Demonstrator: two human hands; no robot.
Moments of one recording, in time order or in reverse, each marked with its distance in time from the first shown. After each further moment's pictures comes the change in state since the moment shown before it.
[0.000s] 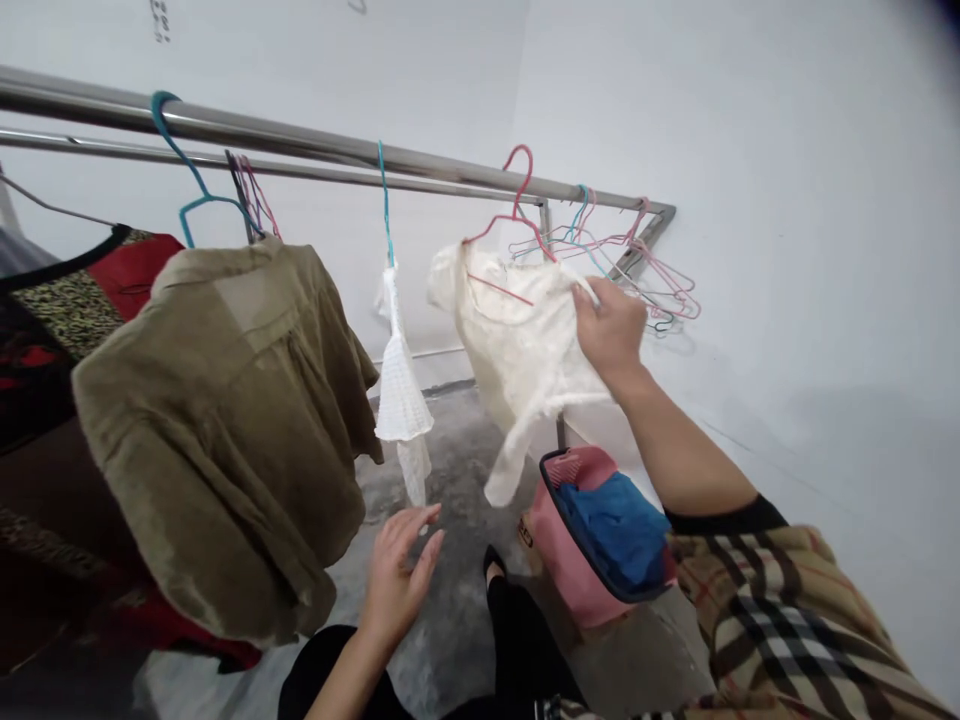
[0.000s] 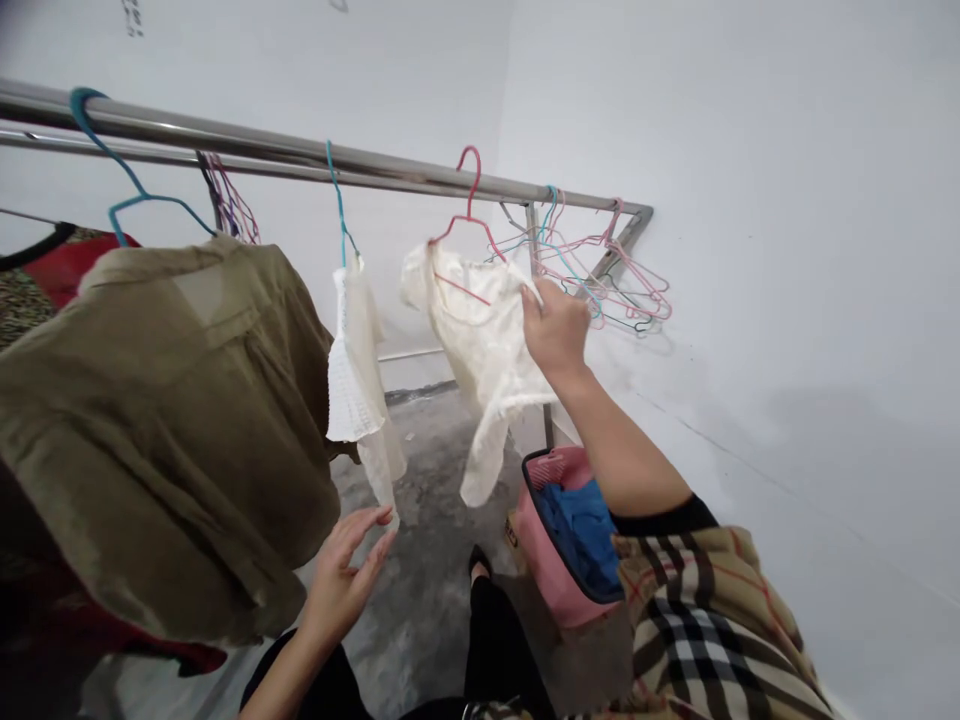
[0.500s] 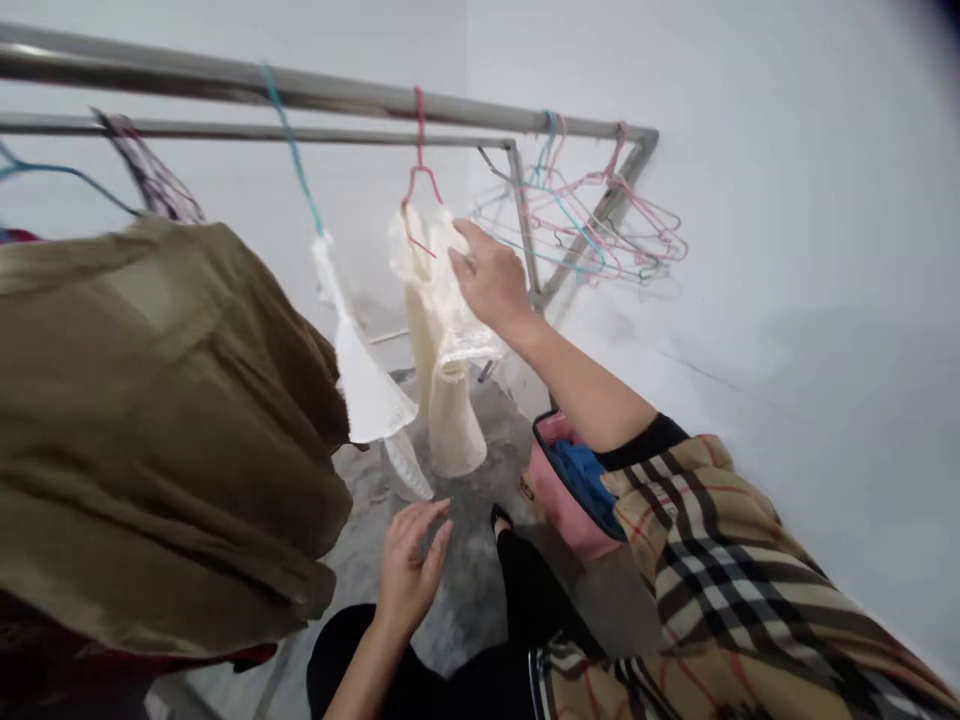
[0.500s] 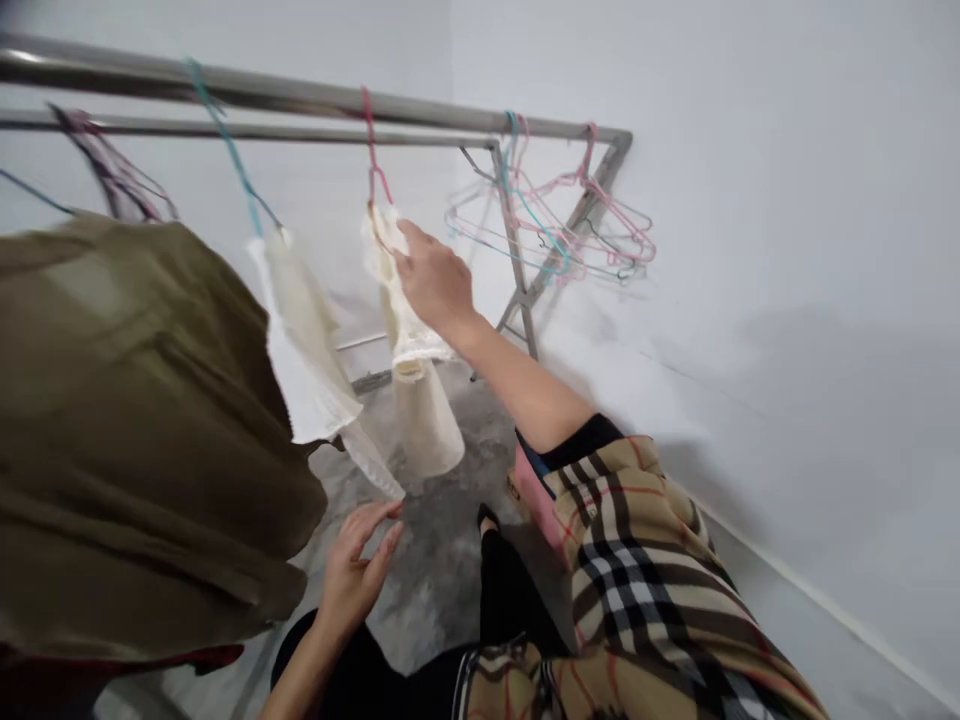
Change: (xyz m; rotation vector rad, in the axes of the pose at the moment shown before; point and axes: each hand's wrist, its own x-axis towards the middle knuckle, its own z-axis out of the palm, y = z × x) left_hand -0.001 0.008 0.022 -0.046 -0.150 -0.018; right_hand 0.008 -0.061 0.068 0.104 -0.359 0.036
